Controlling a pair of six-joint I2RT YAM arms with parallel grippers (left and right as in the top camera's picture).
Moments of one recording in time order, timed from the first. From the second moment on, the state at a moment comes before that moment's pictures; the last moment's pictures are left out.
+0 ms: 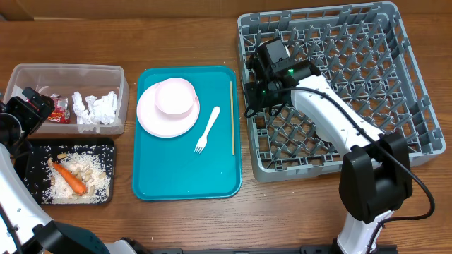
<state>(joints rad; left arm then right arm) 0.73 1.53 1.47 -0.99 0.36 -0.20 0.42 1.95 1.57 -0.79 -0.21 0.17</state>
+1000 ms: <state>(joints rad) 0.73 1.53 1.47 -0.99 0.36 -0.20 0.50 1.91 1.84 -1.05 -0.18 0.26</state>
